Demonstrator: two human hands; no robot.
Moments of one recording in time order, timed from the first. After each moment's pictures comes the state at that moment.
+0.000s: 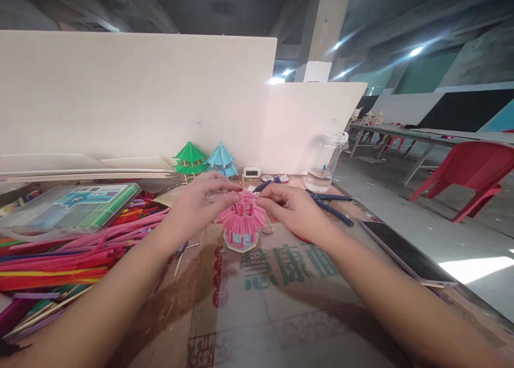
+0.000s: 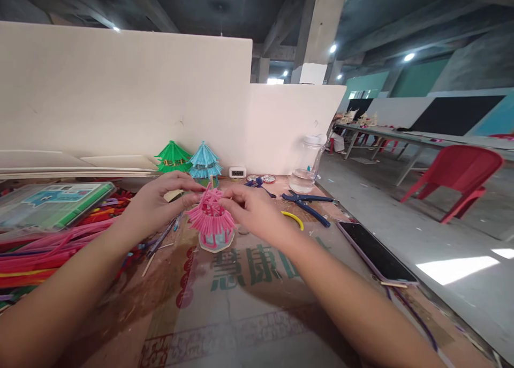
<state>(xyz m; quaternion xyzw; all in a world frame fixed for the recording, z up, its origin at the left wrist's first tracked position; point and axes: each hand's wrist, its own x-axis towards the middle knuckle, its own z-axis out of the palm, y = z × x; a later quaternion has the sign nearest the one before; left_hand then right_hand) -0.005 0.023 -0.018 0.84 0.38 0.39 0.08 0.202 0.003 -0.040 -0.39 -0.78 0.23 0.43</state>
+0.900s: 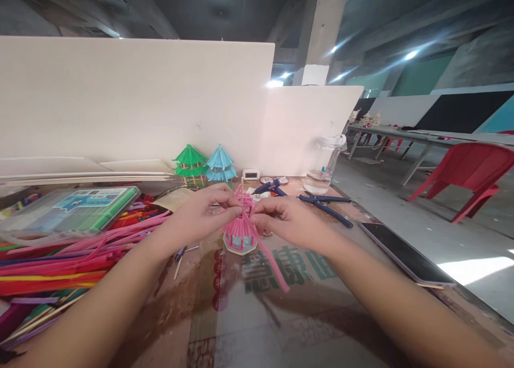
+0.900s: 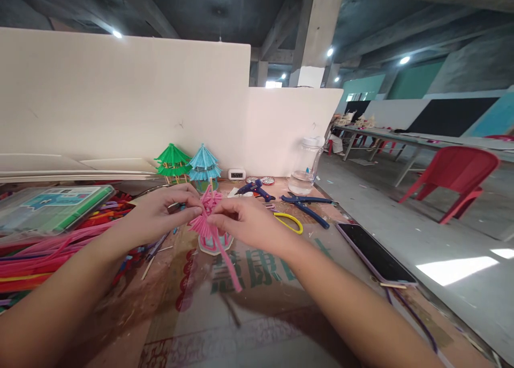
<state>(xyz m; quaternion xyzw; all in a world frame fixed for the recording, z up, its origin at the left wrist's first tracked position) -0.006 0.016 -0.015 0.88 0.34 0.30 0.15 0.198 -0.006 -0.038 -0.37 -0.81 0.28 0.37</state>
